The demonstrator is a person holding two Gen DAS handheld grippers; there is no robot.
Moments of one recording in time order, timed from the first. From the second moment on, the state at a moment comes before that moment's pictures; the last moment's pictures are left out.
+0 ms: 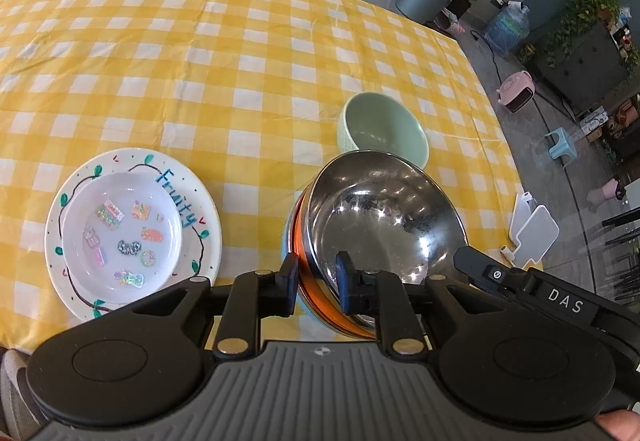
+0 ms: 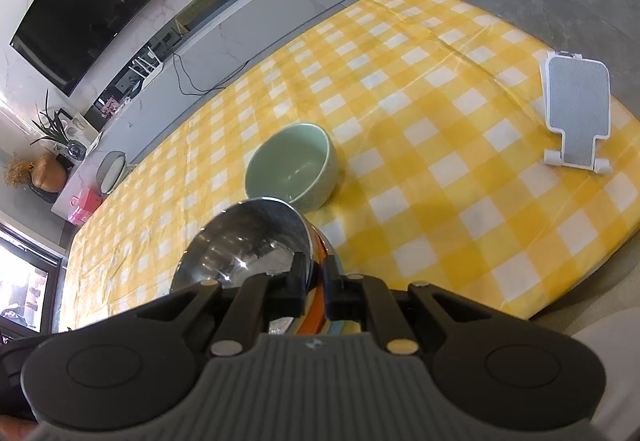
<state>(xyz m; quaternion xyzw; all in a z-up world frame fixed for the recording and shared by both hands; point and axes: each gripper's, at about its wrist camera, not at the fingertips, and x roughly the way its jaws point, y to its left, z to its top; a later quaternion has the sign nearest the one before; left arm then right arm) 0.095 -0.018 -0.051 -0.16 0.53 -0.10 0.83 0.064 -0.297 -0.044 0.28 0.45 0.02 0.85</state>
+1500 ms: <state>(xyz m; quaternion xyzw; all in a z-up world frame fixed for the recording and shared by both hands) 0.176 -0.037 -0.022 -0.08 0.46 -0.18 0.86 0.172 -0.302 -0.018 0.21 0.44 0.01 0.87</state>
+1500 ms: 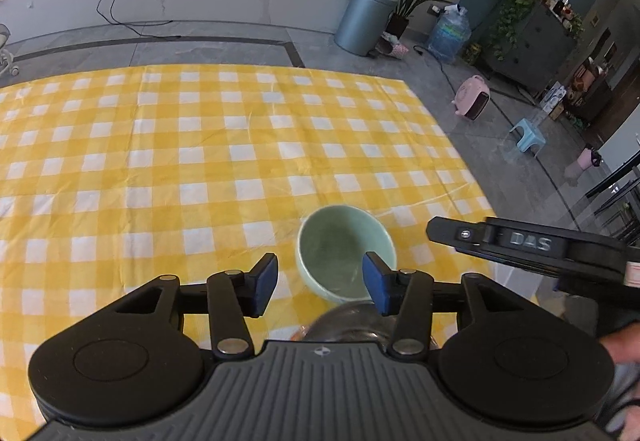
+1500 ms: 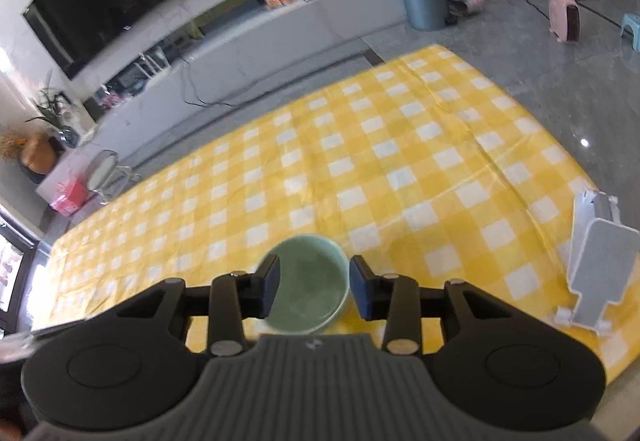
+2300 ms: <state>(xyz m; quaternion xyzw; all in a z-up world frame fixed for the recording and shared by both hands) 0.255 -0.070 -0.086 -0.01 0.55 -0.23 0.80 0.219 -0.317 -0.119 0.29 0.53 0.03 0.80</state>
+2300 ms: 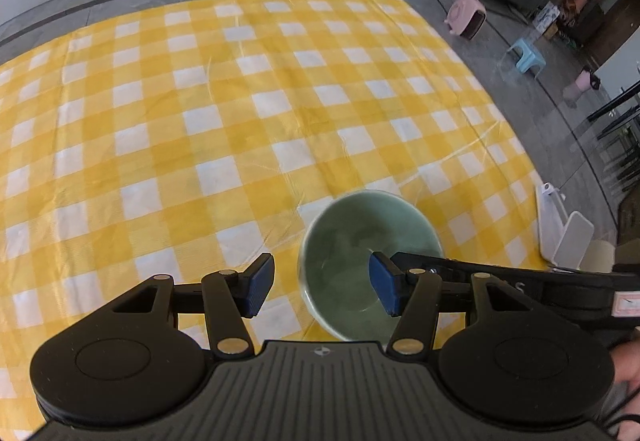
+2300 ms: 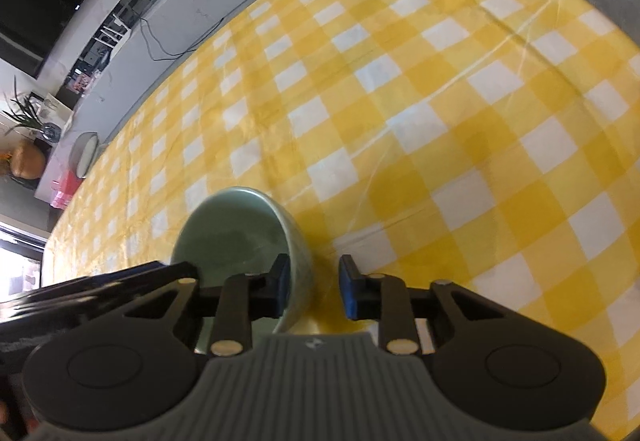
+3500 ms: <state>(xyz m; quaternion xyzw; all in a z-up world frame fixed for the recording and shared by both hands) 0.274 -0.089 -0.086 0.00 0.56 -0.21 0.80 0.220 -0.321 -0.116 0.31 0.51 0.04 0.80</state>
